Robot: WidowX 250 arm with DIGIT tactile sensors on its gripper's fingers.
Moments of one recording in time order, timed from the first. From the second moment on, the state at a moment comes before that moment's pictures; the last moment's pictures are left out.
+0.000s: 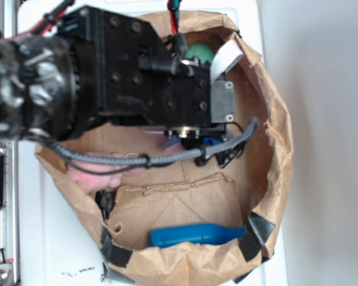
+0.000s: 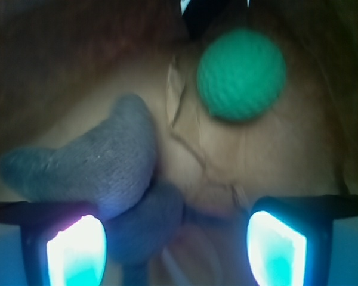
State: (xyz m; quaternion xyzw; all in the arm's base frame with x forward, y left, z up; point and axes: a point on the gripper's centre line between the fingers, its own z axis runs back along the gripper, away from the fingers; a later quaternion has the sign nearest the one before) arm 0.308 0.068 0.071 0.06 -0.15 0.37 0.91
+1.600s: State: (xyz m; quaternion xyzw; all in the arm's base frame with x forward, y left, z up) arm 0.307 0.091 0.087 -0.02 -0.17 0.40 0.90
